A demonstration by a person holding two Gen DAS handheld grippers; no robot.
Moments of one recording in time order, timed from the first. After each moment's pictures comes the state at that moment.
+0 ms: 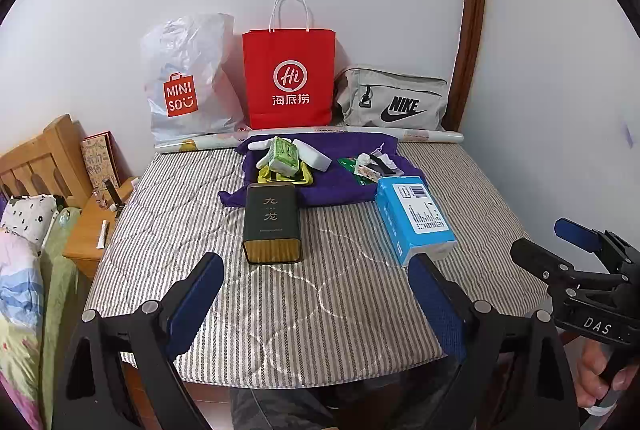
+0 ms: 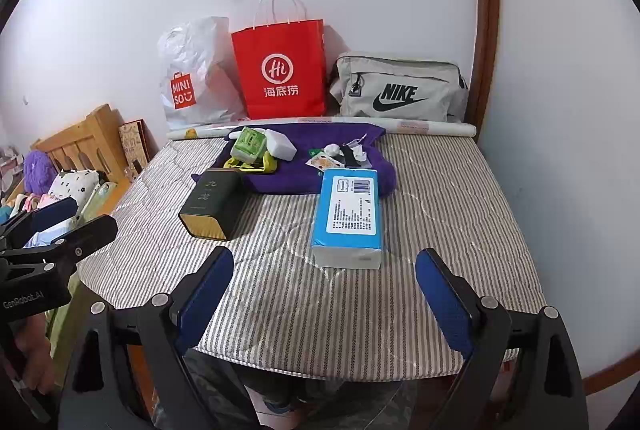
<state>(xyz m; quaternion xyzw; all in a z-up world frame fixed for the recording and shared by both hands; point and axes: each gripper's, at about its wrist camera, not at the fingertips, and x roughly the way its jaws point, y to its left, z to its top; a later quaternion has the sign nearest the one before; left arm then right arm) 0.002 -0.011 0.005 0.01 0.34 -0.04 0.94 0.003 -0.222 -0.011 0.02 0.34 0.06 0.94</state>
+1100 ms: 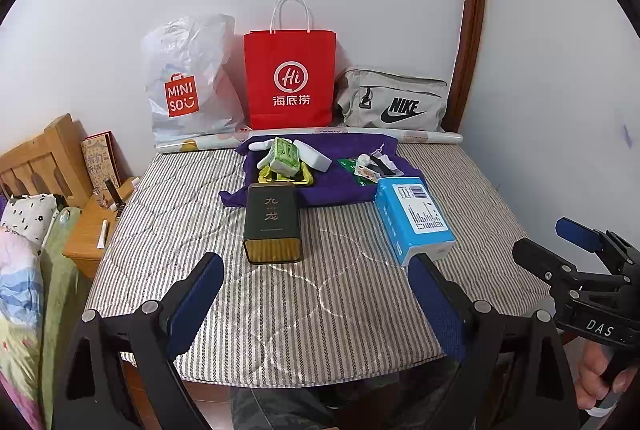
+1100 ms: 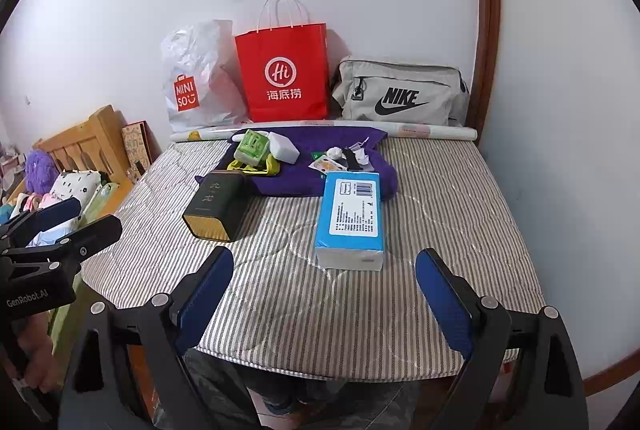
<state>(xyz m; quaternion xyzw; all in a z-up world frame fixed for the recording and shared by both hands) -0.001 -0.011 0.007 0.01 0.34 -0.04 0.94 -0.002 -0.222 -0.007 0.01 0.34 0.07 0.94</state>
